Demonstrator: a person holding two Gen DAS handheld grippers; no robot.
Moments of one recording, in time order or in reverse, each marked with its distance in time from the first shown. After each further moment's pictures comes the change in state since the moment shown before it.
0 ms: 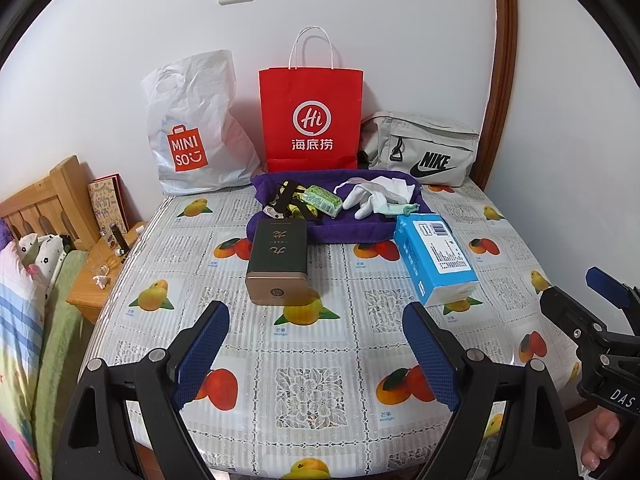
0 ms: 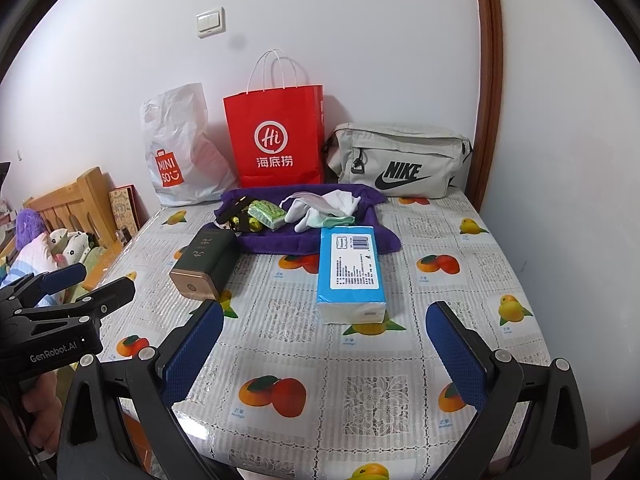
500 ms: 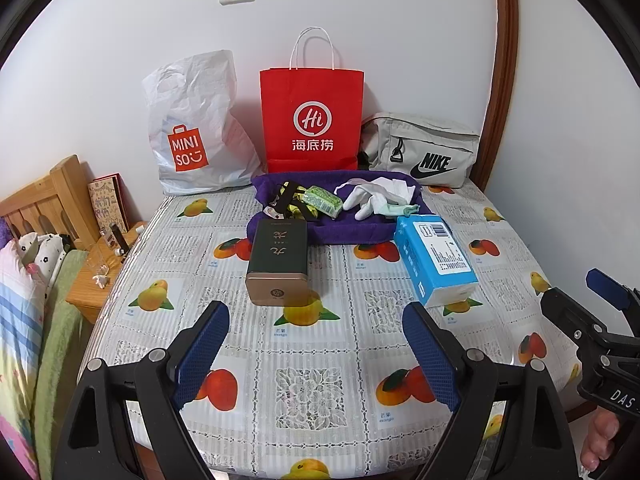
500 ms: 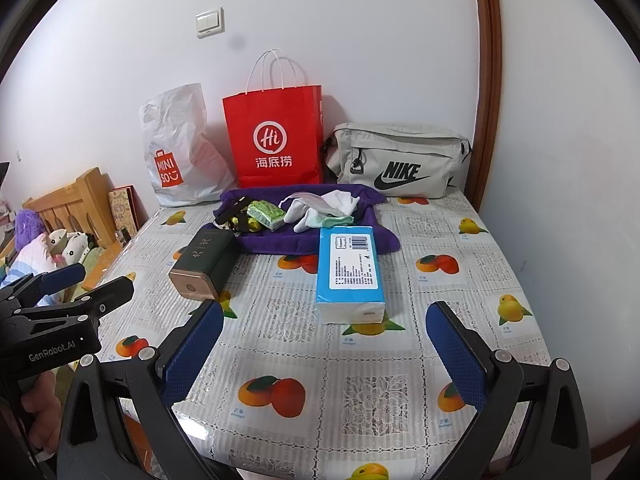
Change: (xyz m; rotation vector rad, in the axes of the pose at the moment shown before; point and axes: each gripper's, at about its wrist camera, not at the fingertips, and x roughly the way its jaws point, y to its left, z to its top) left arm 0.001 0.000 0.000 -0.001 0.000 -0.003; right arm 0.000 0.000 -0.001 0.000 -0.001 0.001
